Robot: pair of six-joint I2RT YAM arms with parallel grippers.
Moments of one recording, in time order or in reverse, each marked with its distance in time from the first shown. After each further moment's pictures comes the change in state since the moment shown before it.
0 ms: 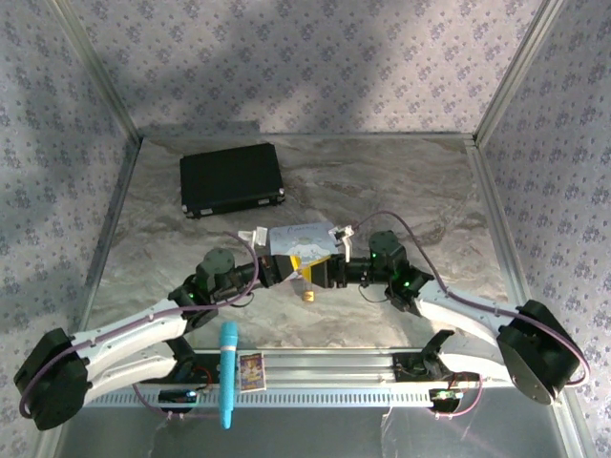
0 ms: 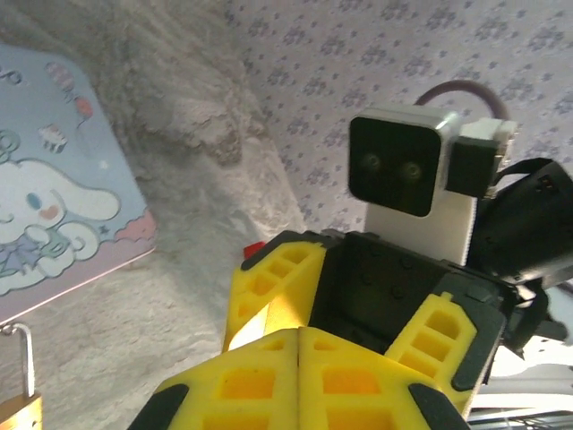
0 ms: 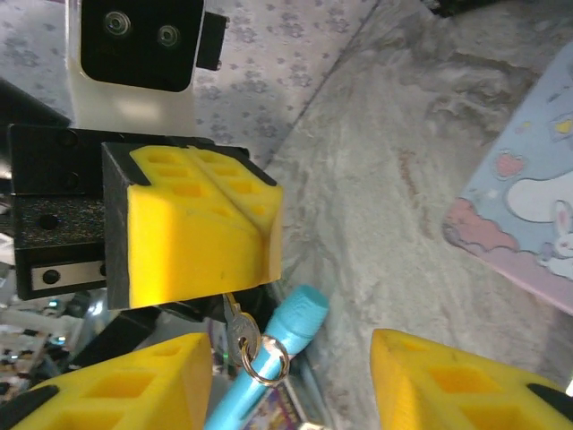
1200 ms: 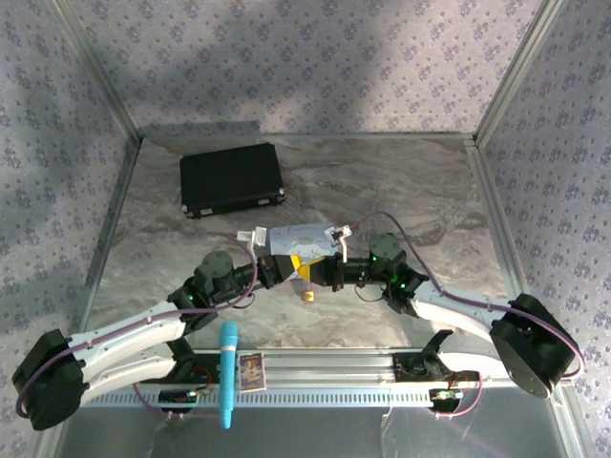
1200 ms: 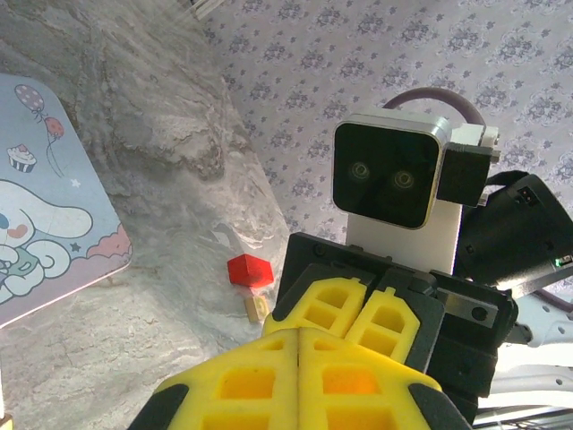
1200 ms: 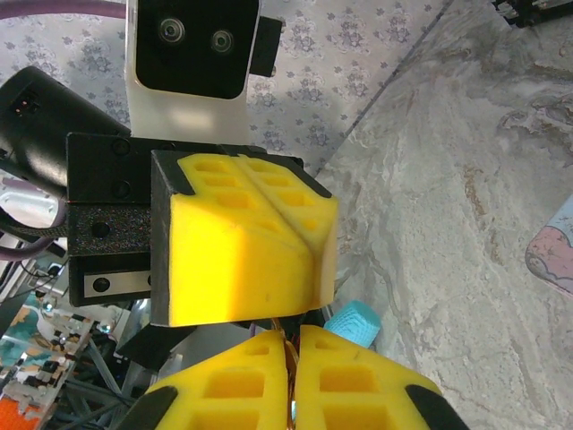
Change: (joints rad) left arm -0.034 -0.013 -0.002 0.027 -0.043 0.004; right arm 0.029 0.042 -0.021 0.179 -0.037 0.075
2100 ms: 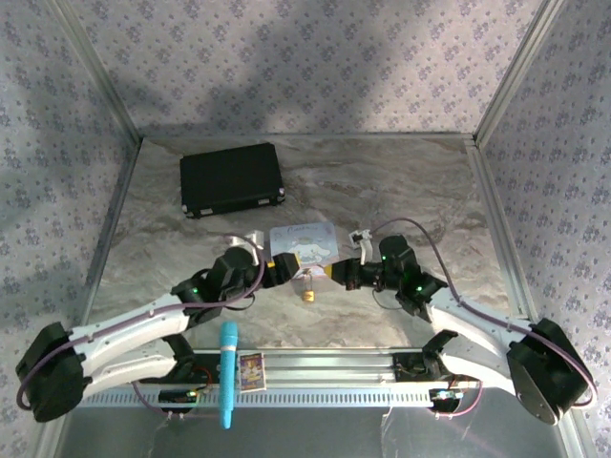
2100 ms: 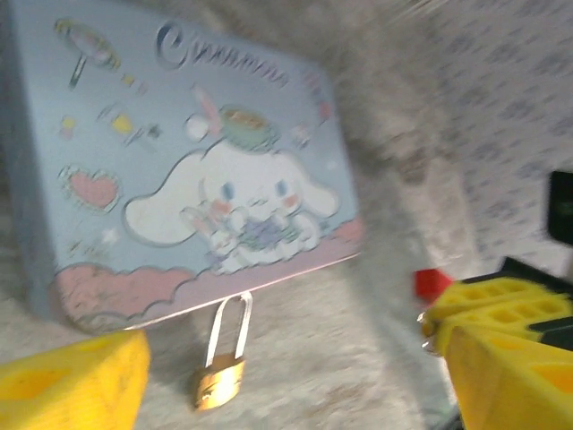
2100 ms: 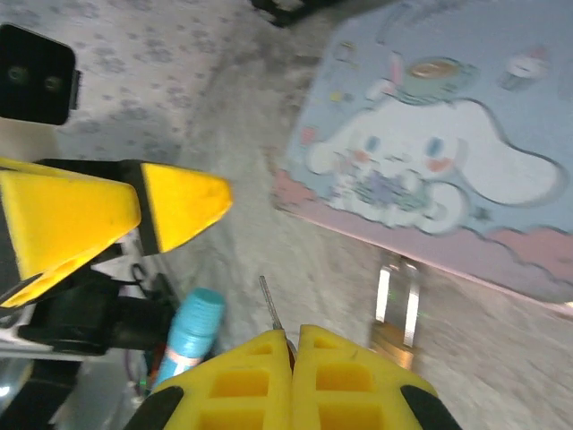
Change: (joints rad) left arm -0.041 0.090 0.125 -0.476 -0.304 0.026; right arm -0.128 -0.156 -0.051 -0.465 0.213 -0.132
